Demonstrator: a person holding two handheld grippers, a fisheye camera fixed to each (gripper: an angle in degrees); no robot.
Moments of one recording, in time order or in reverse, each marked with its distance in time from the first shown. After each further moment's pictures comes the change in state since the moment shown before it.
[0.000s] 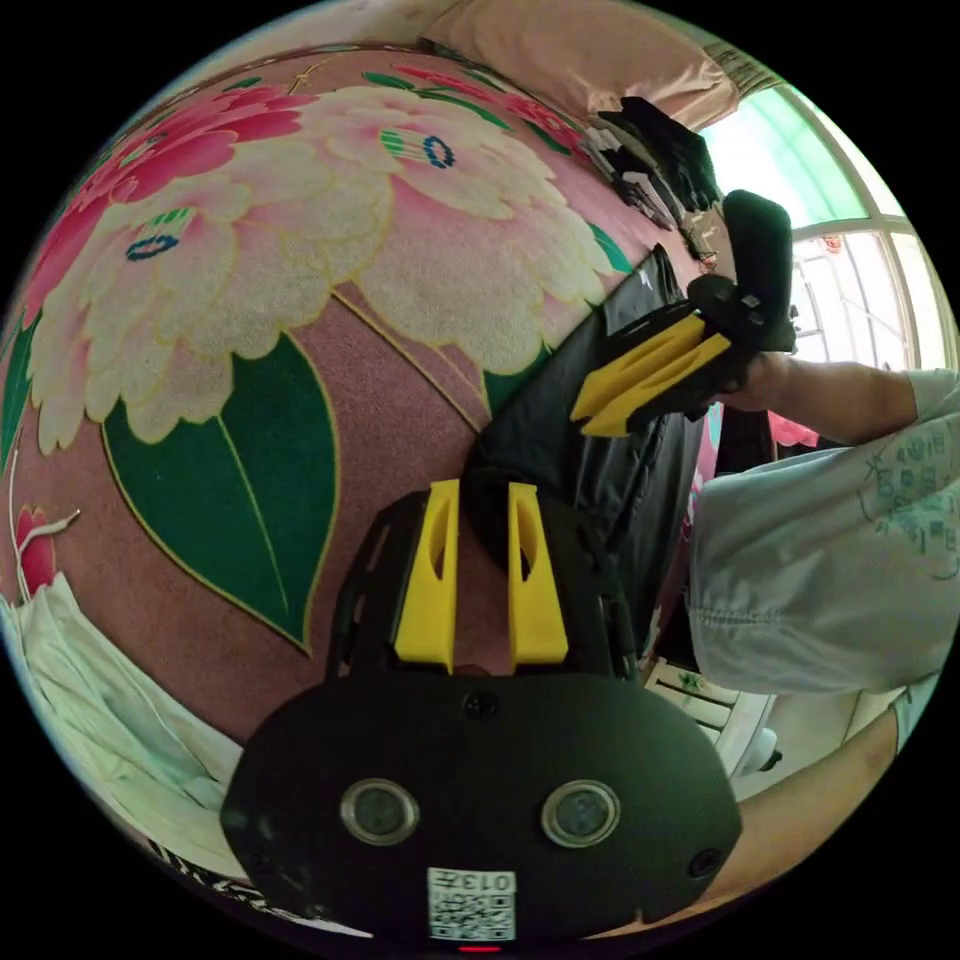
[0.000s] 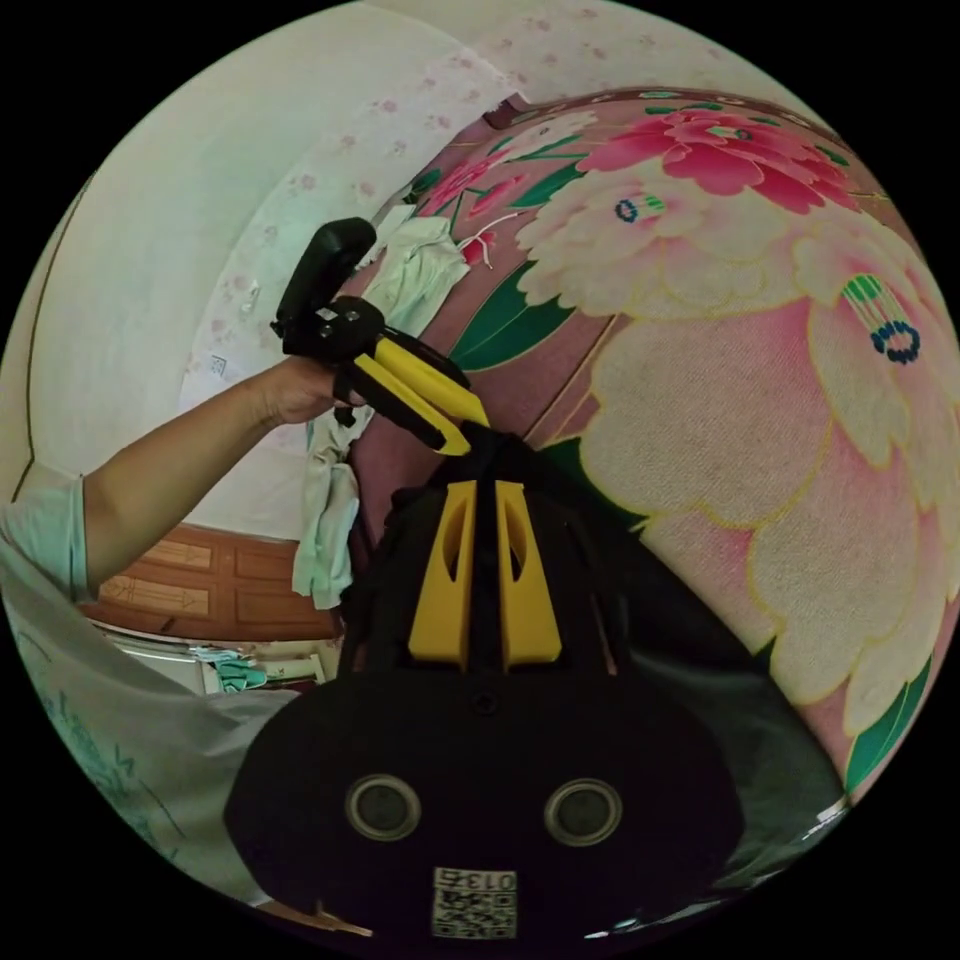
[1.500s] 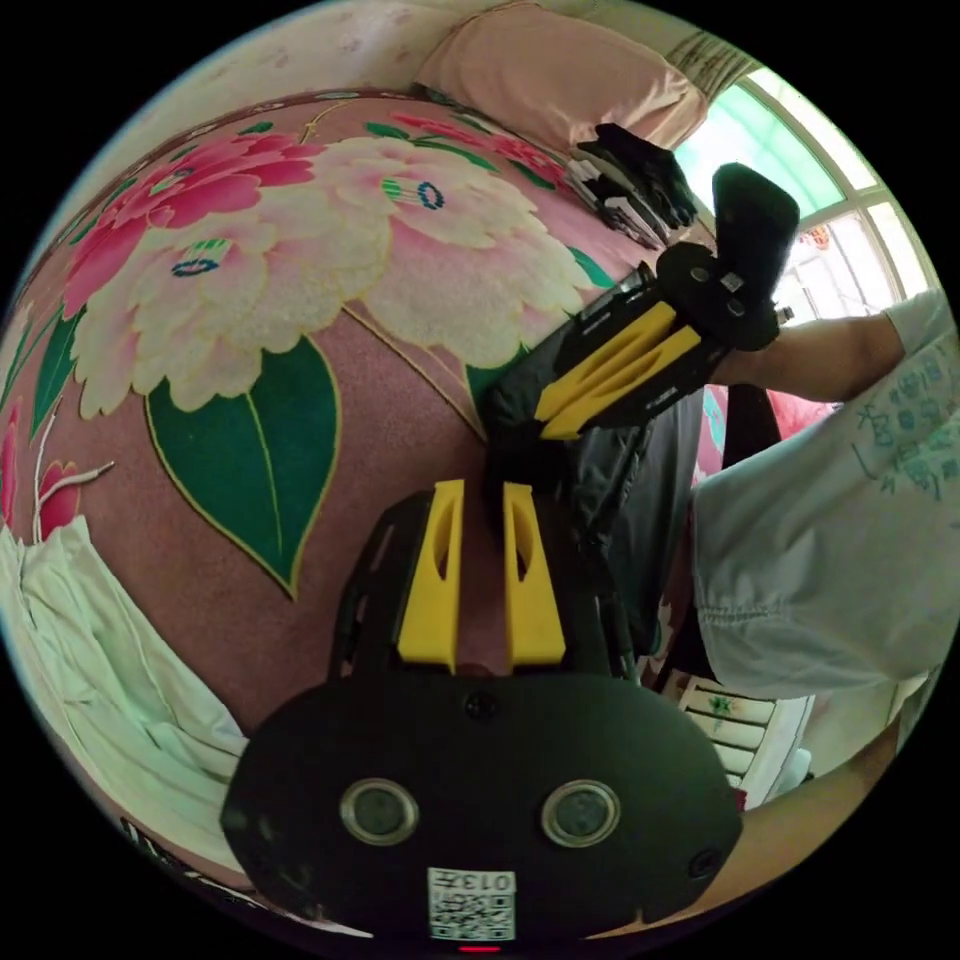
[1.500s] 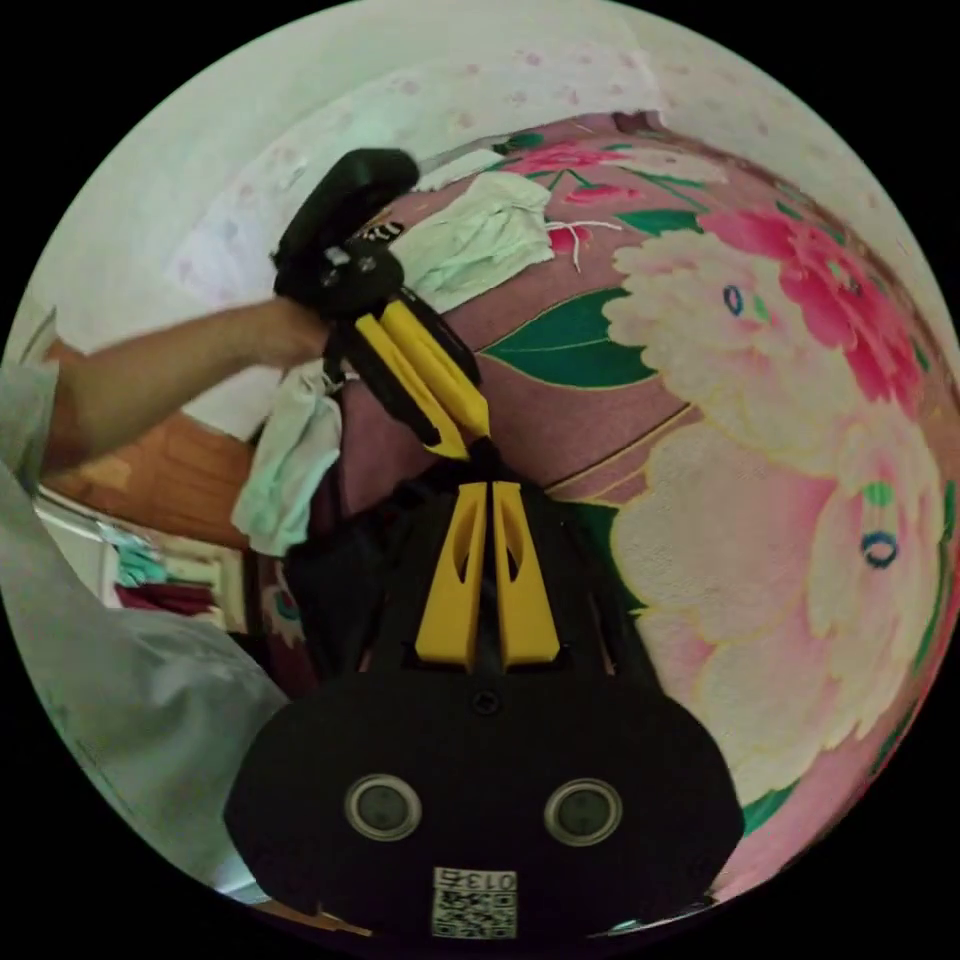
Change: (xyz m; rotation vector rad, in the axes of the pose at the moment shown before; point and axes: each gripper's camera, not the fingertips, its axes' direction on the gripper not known) left arm -0.019 0.063 -0.017 0.135 -0.068 0.043; right arm -0.167 -0.086 0.055 -0.112 0.227 -0.374
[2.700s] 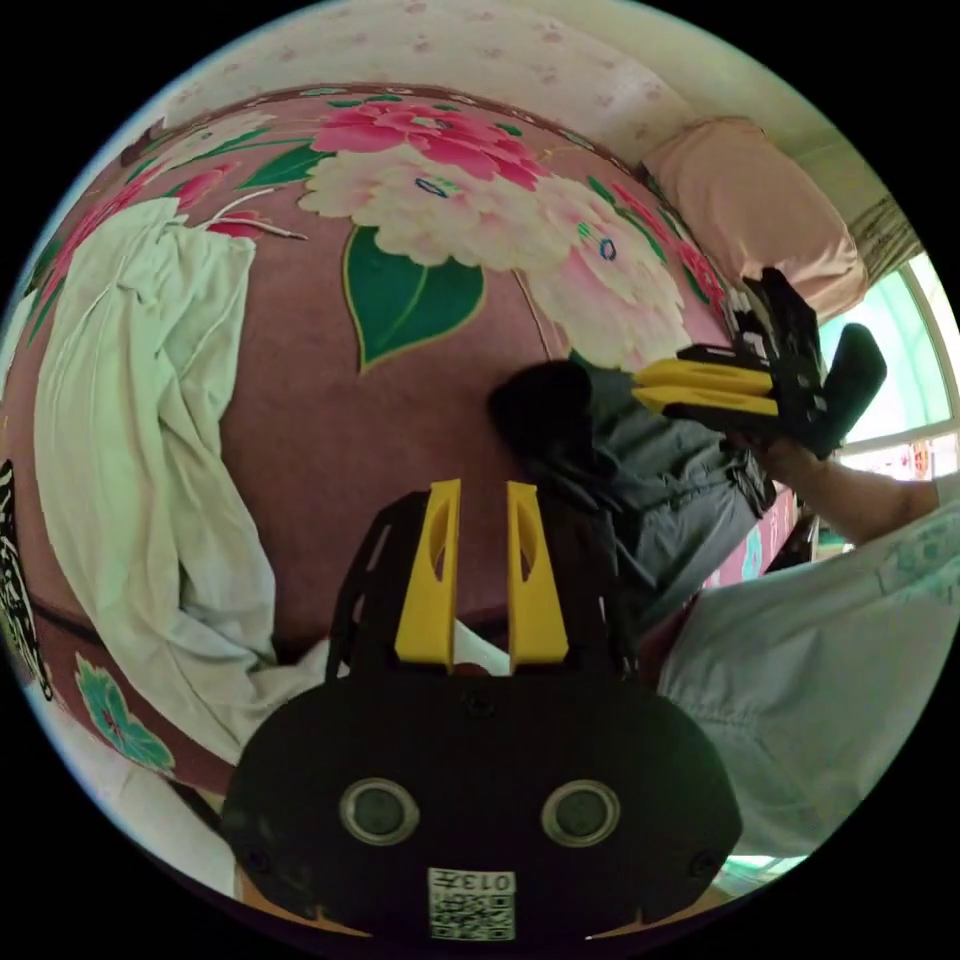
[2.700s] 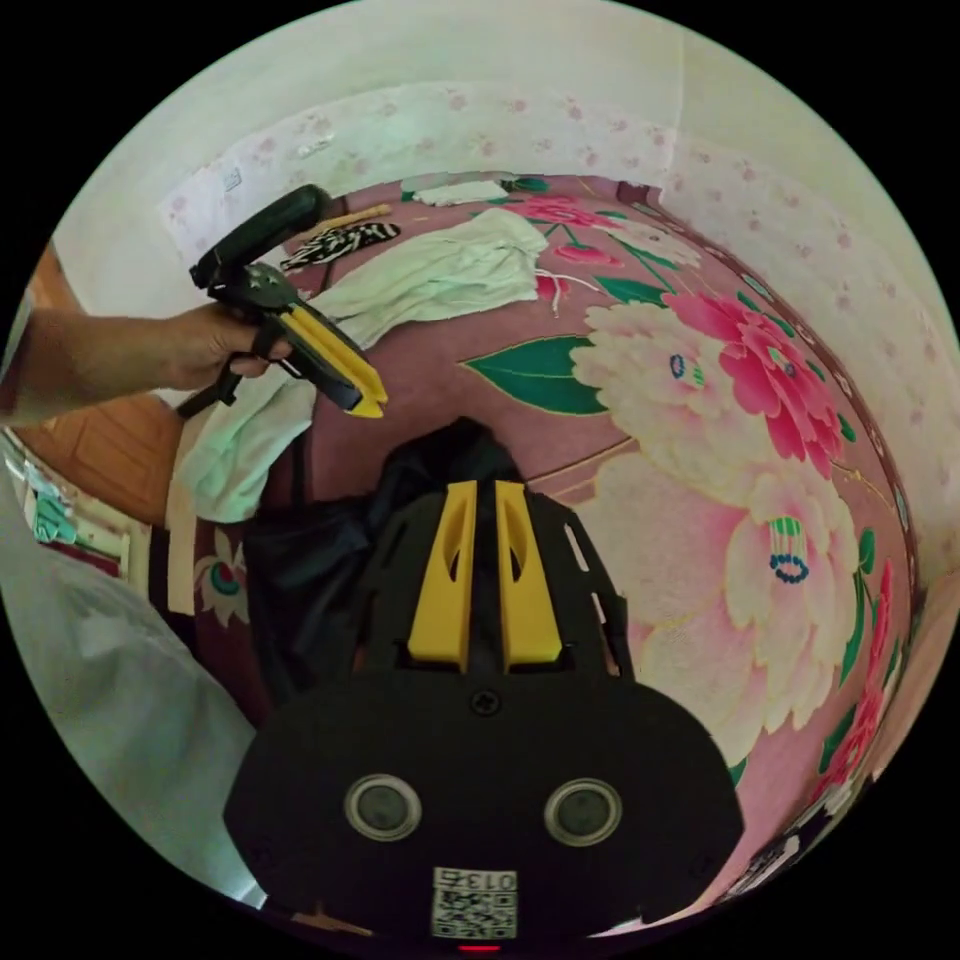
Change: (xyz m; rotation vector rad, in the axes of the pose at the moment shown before) left arm 0.071 0.152 0.027 0.150 -0.174 -0.572; right arm -0.110 0.008 -0.061 0.090 0.264 -0.125
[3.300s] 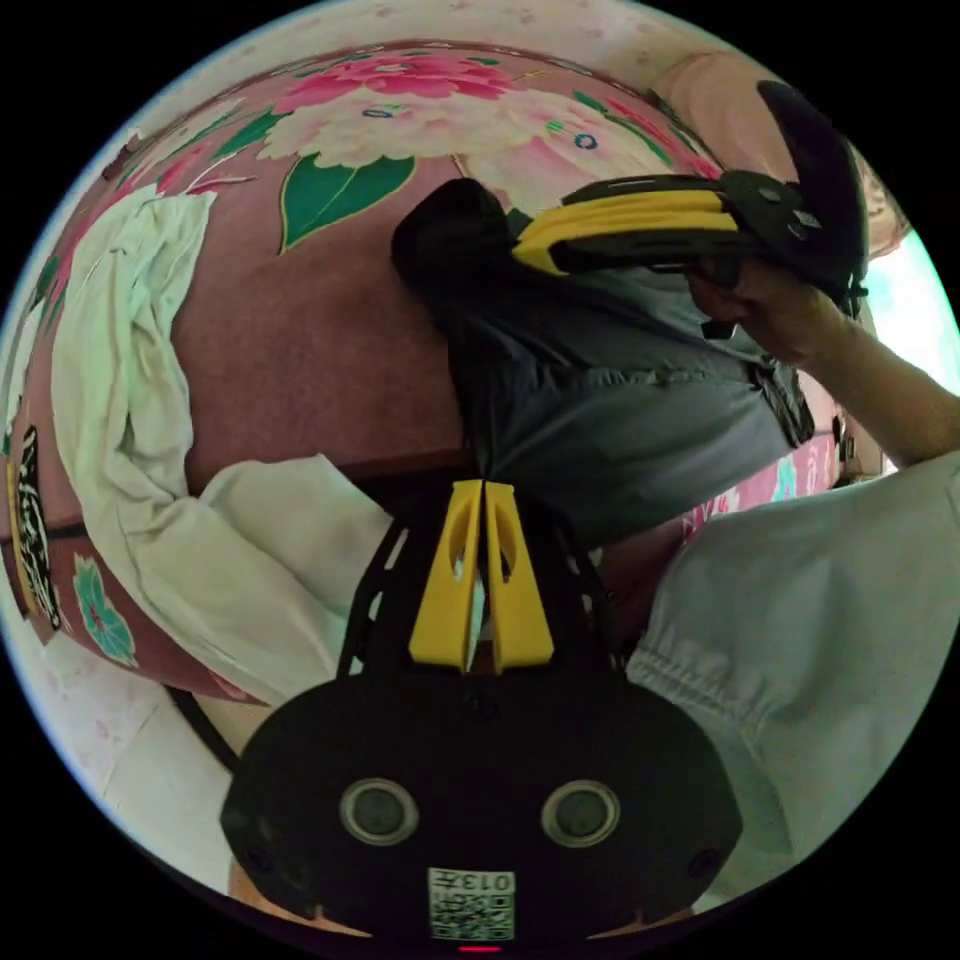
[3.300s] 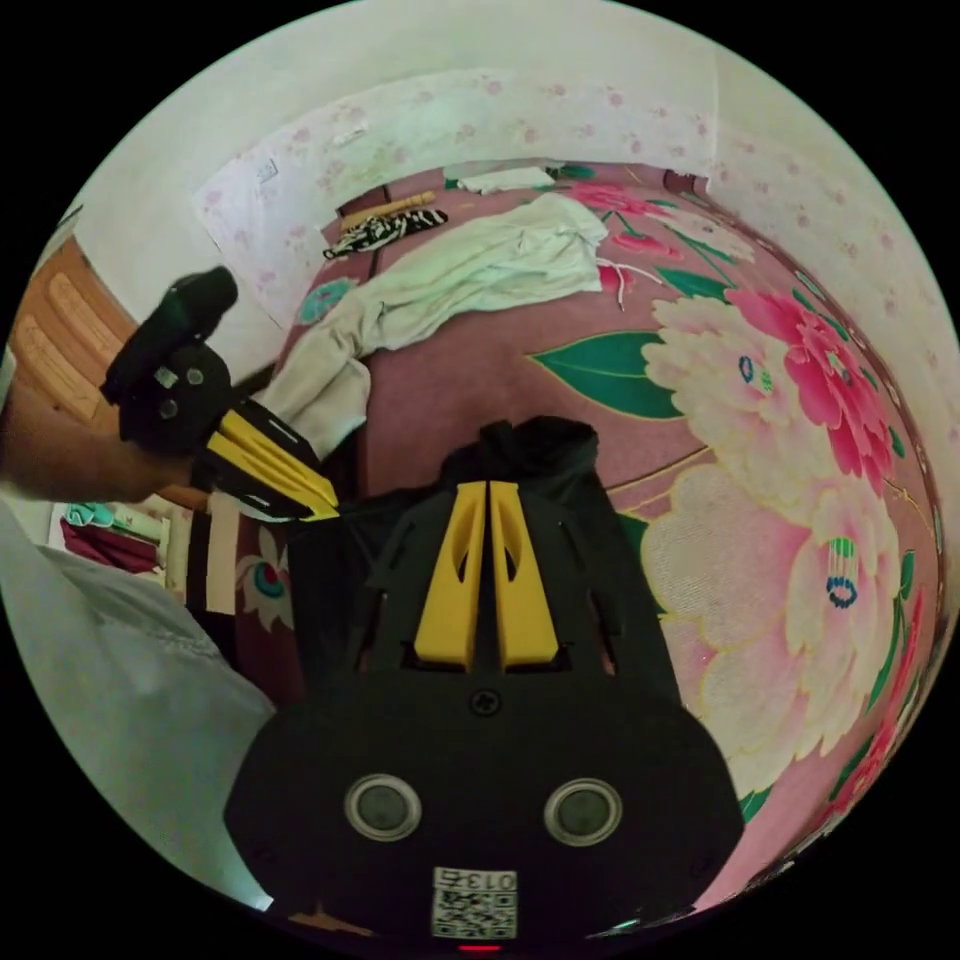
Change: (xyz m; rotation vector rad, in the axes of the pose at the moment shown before) left arm 0.064 0.066 0.044 -0.154 -0.103 -0.040; right arm 0.018 0.002 0.014 -0.023 -0.137 -0.032
